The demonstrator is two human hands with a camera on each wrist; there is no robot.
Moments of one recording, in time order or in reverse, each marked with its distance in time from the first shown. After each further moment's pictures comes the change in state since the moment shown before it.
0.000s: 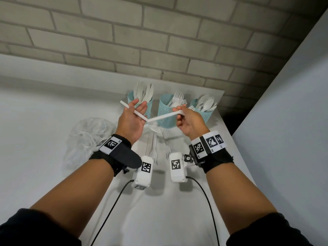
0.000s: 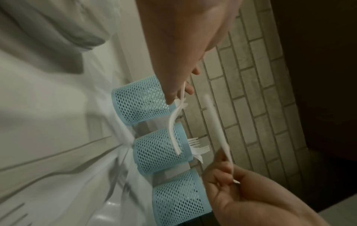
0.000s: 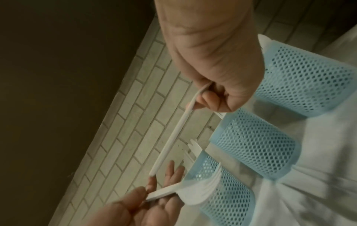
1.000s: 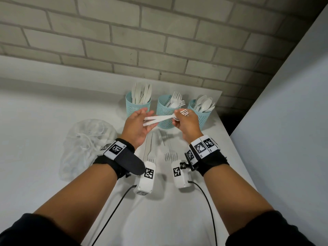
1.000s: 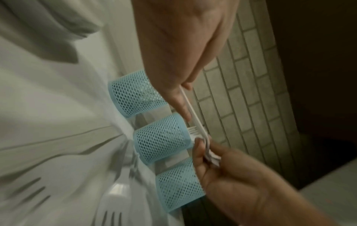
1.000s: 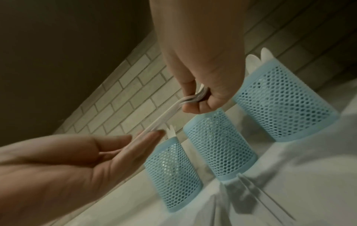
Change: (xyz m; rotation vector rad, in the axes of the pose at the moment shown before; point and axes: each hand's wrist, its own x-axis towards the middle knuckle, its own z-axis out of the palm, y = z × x) left_hand -0.008 -0.013 0.009 0.128 0.023 -0.080; right_hand 0.009 0.019 -0.008 -0.205 -0.003 -0.297
